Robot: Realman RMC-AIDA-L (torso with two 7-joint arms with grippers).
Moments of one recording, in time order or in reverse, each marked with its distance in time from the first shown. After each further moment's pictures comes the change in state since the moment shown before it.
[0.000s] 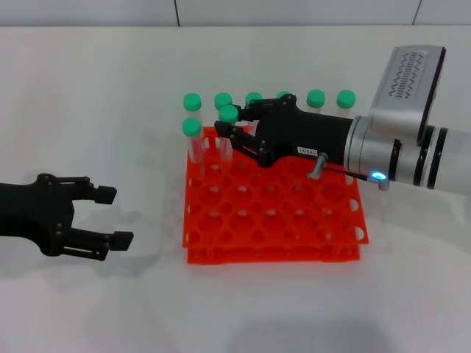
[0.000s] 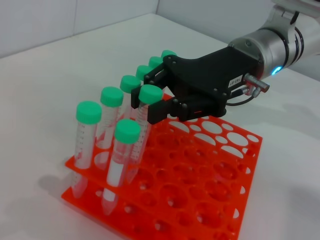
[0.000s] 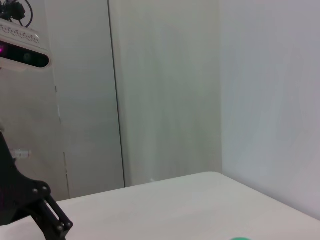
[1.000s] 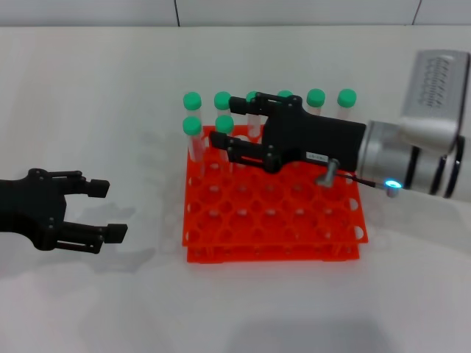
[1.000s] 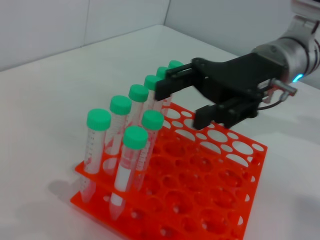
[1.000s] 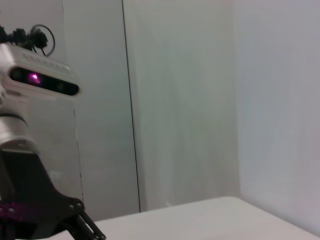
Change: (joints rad) left arm 0.001 -0.002 -0.047 0.000 -0.002 0.013 0.005; right arm -0.070 -0.016 0.021 -0.064 -0.019 -0.090 -0.005
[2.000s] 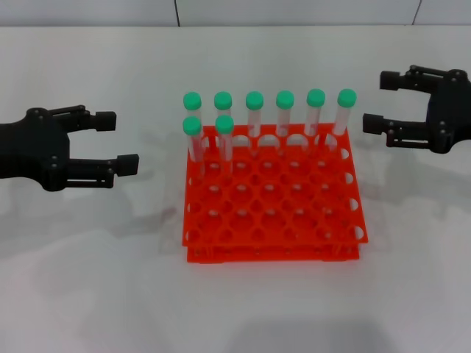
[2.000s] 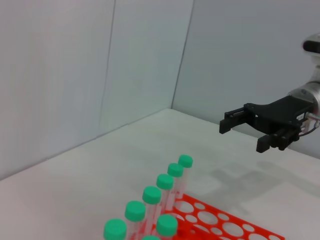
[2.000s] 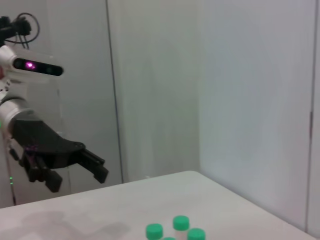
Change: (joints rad) left arm -0.006 -0.012 -0.033 0.002 -0.204 -0.046 0.008; right arm -0.219 -0.050 0.828 -0.338 -0.865 -0.466 0.456
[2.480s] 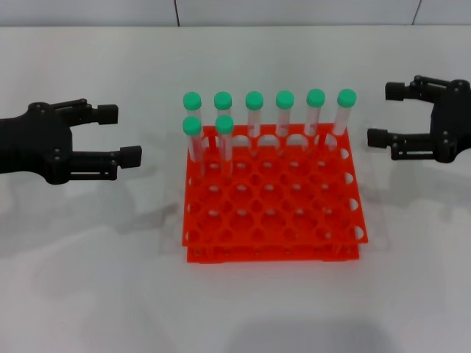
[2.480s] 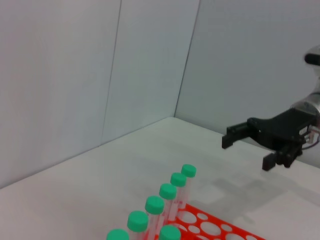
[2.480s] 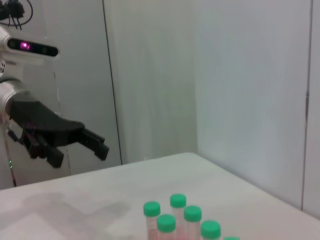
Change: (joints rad) left arm -0.006 -0.015 -0.019 -0.002 -0.005 -0.004 -0.005; right arm 0.002 -0.009 0.007 -0.011 -0.063 -0.005 0.031
